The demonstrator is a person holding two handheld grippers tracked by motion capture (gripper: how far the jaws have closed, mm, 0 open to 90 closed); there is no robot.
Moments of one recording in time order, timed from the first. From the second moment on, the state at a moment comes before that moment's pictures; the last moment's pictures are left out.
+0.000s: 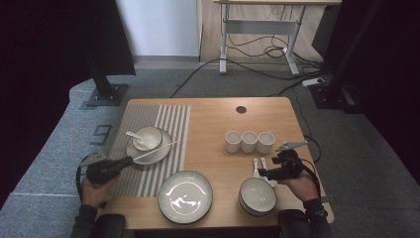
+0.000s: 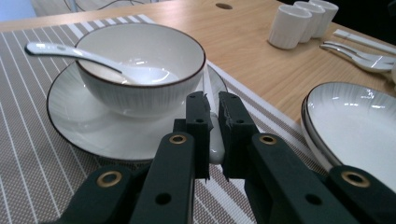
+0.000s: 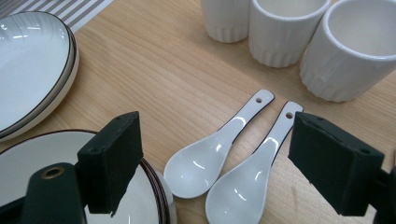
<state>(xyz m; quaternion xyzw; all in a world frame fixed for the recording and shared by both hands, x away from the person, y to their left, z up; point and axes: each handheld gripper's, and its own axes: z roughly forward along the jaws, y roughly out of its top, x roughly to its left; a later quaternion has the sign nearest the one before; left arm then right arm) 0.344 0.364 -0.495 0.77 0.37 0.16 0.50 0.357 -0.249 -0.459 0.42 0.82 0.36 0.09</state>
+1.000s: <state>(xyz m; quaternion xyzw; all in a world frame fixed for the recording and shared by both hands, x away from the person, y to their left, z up) 0.345 0.366 -0.526 0.81 0.37 0.14 0.44 0.357 -0.253 -0.458 0.43 0.82 0.37 0.09</state>
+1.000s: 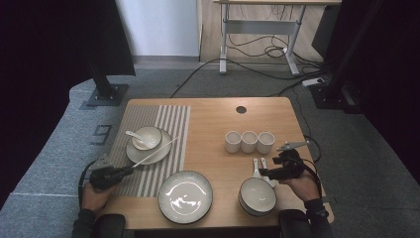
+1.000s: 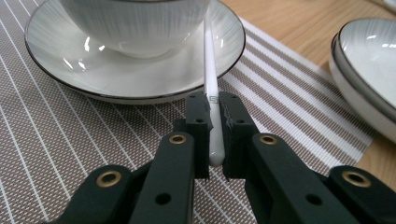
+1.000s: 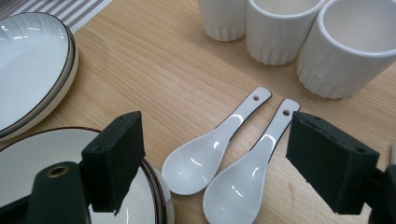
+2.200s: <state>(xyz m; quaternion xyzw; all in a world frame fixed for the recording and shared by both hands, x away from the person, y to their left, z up) 0.340 0.364 -0.527 0.80 0.38 0.18 0.42 0.354 -0.265 -0.468 0.45 0.80 0.37 0.12</state>
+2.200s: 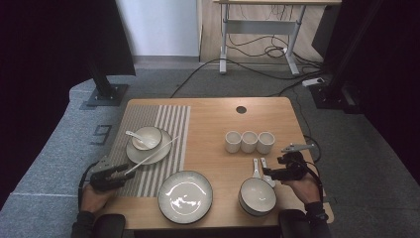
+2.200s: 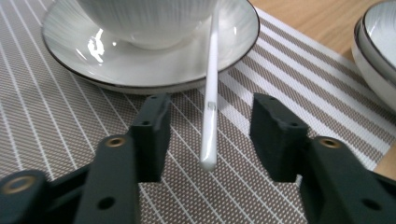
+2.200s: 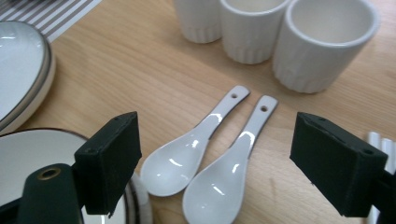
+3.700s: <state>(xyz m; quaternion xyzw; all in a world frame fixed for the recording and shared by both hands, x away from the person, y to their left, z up) 0.331 0.293 -0.525 0.79 0.42 0.19 0.40 0.338 -0.279 -0.520 0.51 0.73 0.35 0.30</state>
